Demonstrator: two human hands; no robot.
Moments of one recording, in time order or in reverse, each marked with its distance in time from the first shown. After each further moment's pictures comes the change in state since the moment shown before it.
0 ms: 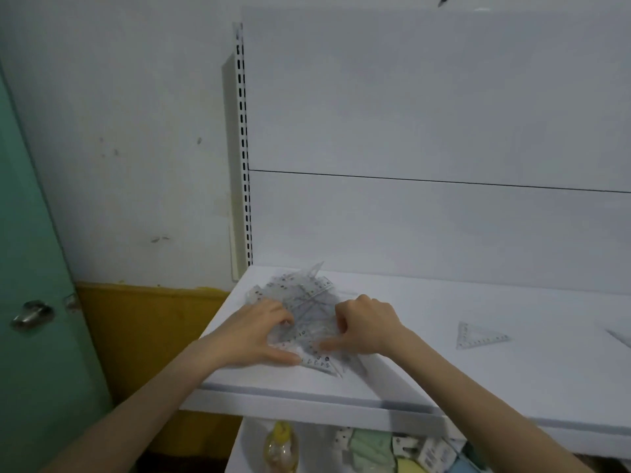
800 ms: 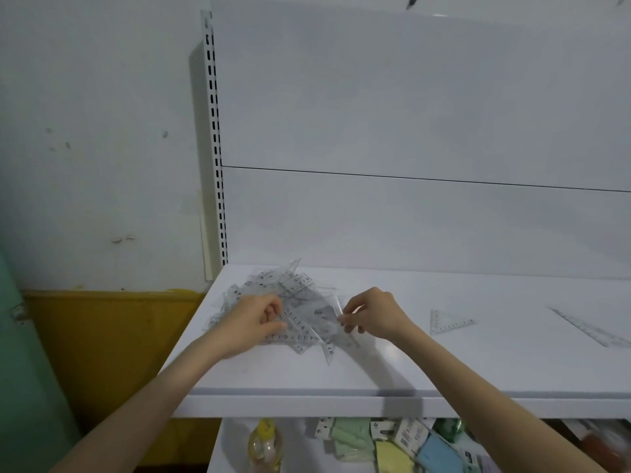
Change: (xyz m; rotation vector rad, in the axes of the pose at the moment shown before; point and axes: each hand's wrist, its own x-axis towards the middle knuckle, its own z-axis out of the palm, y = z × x) left_hand 0.019 0.009 0.006 -0.445 0.114 -0.107; right_hand -0.019 0.033 0.000 0.648 0.033 0.289
